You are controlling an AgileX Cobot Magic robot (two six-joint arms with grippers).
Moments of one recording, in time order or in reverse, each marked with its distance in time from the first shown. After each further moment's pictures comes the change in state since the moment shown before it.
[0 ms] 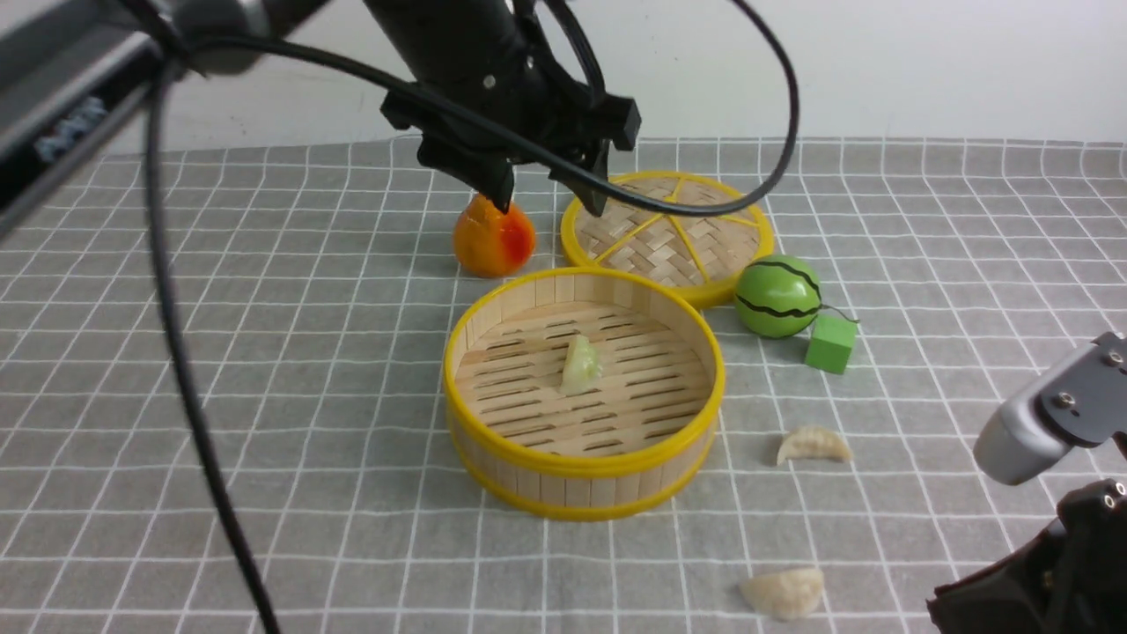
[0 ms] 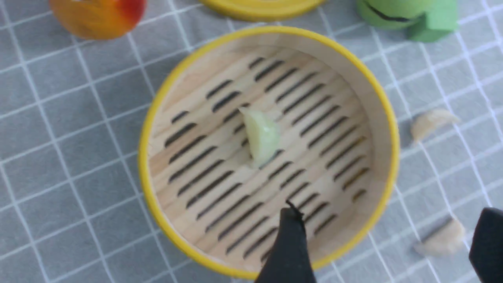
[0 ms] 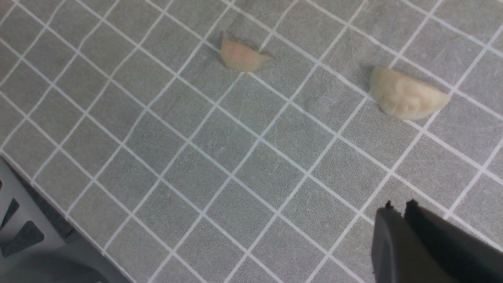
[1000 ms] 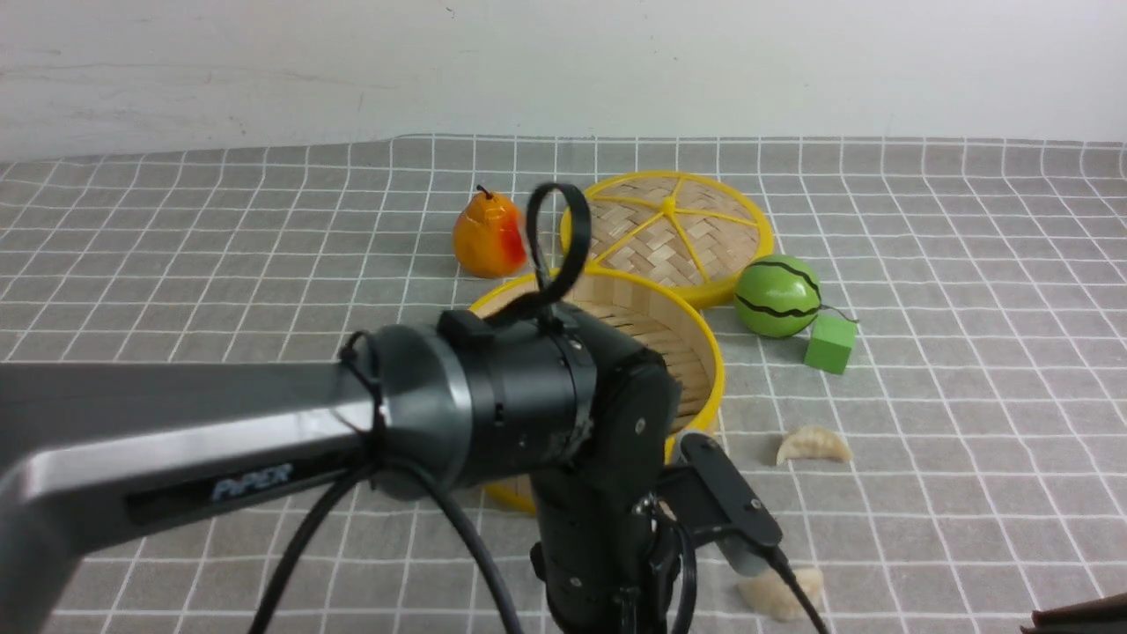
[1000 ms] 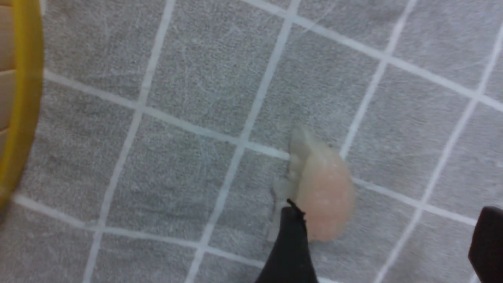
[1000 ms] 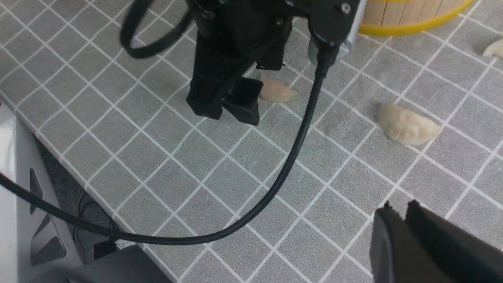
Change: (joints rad) right arm 0.000 -0.290 0.000 0.016 0.107 0.020; left arm -0.342 0.007 0.764 0.027 -0.295 0.484
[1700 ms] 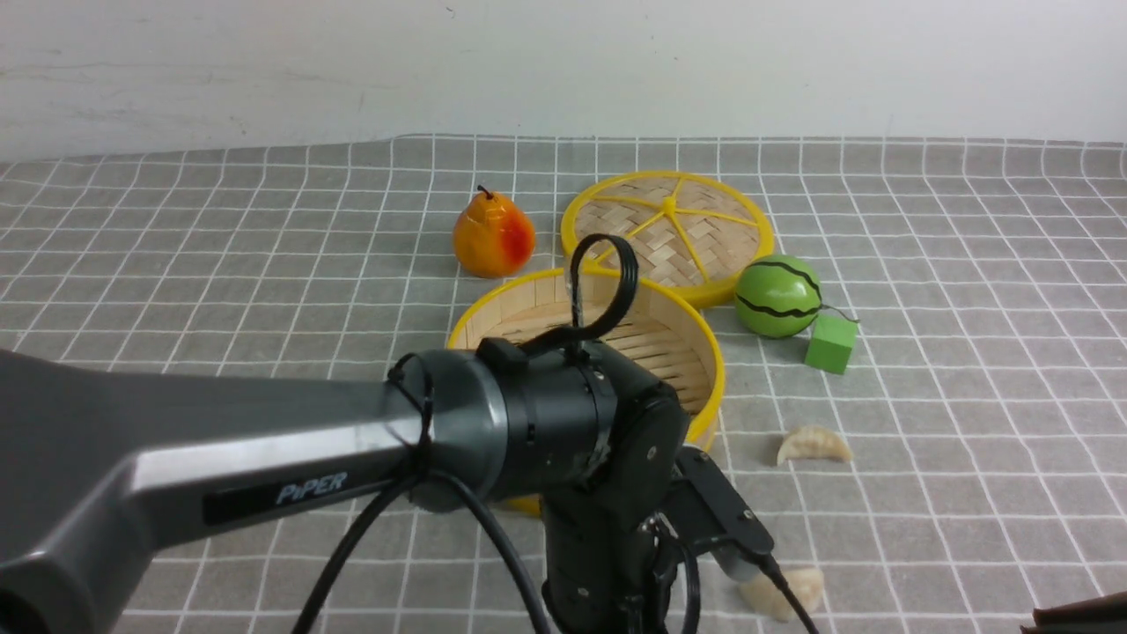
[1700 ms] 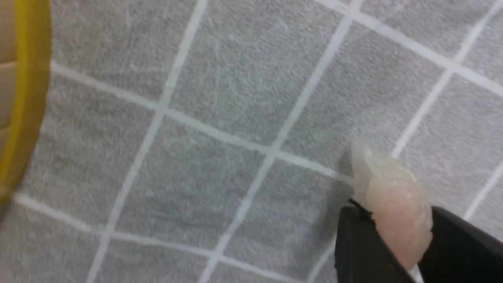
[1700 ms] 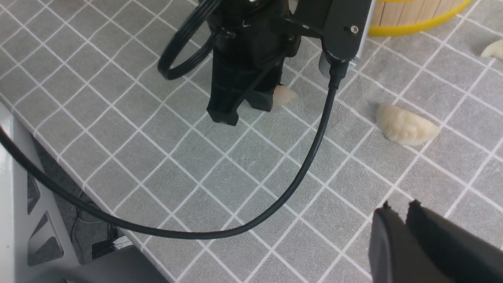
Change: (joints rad) right arm 0.000 0.000 0.000 -0.004 -0.003 0.000; left arm 0.000 0.023 -0.012 0.026 -0.002 -0.078
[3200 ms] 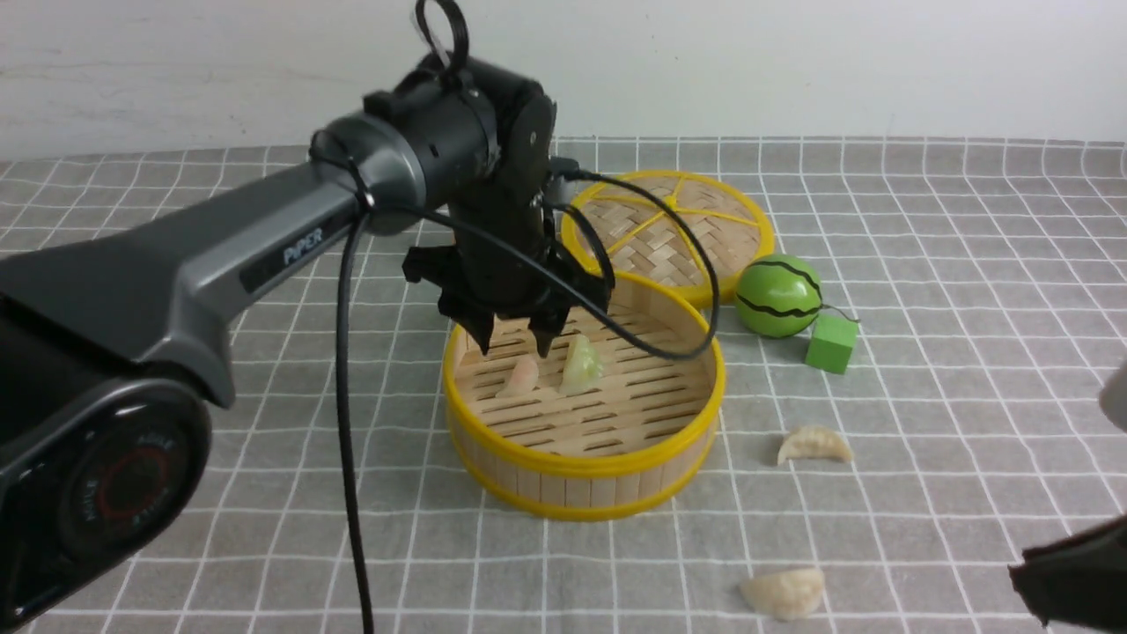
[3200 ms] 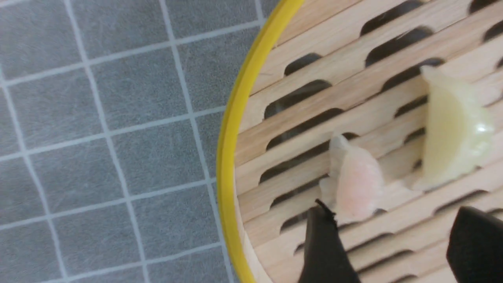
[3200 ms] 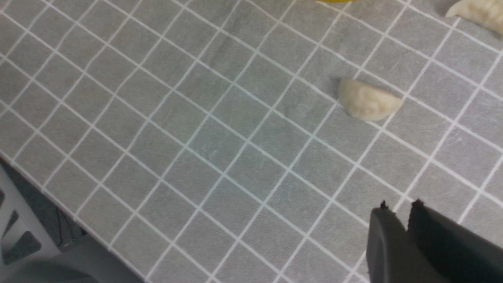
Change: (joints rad) right arm 0.000 0.216 -0.163 -0.139 0.065 0.122; left arm 0.350 0.242 -0.728 0.170 0.225 -0.617
